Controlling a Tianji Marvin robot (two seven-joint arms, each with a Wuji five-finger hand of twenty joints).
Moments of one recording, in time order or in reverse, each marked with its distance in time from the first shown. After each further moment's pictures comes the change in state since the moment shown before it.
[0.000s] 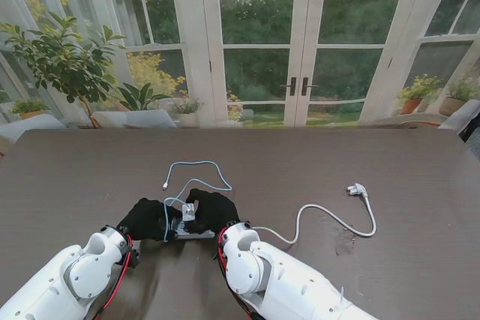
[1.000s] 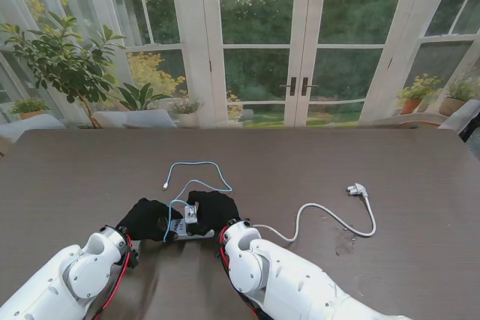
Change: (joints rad) left arm 0.001 0.002 -0.004 0.000 0.001 -0.005 -0.004; right arm 0.044 -0.012 -0.044 0.083 -0.072 -0.046 -0.043; left_hand -0.015 0.001 -0.011 0.000 0.030 0.019 0.001 0.000 0.001 -0.005 0.000 0.002 0.000 -0.001 0.000 0.000 0.000 0.000 0.011 -0.001; right_hand -0.003 -0.157 0.009 -0.021 0.120 -0.023 0.000 -0.075 0.049 -0.007 -0.064 -0.032 0.002 -0.024 0.065 0.000 0.083 -0.062 -0.037 -0.051
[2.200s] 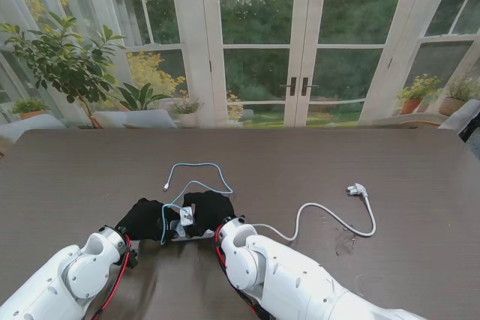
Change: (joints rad) left arm -0.001 0.000 -0.005 0.008 -0.003 -0.014 0.000; right arm 0.030 0.001 -0.034 -0.015 -0.017 0.052 0.064; left_hand -0.011 0.049 -0.024 -0.020 0.024 0.007 0.027 0.000 0.009 -0.005 -0.001 0.010 0.002 -0.003 0.003 0.000 0.000 0.000 0.001 0.000; right_hand 0.001 -0.050 0.014 -0.010 0.031 -0.006 0.000 -0.017 0.058 0.000 -0.028 0.037 0.012 -0.016 0.150 0.000 0.063 -0.023 0.043 -0.003
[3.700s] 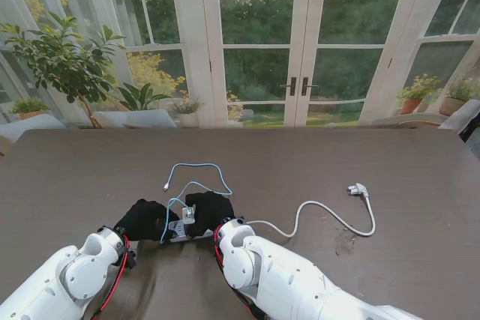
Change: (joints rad) left arm 0.011 0.003 -0.012 -0.012 -0.001 0.001 -0.012; right arm 0.016 -0.053 -0.008 0.104 0.043 -0.022 -0.040; left_hand 0.004 0.026 0.003 0.001 0.011 0.025 0.012 0.000 0.016 -0.008 0.000 0.012 0.002 -0.006 0.009 0.000 0.011 0.000 0.013 0.000; right_hand 0.020 -0.082 0.000 -0.041 0.061 -0.006 0.000 -0.008 0.002 -0.019 0.019 0.034 0.006 -0.044 0.106 0.001 0.043 -0.018 0.121 0.052
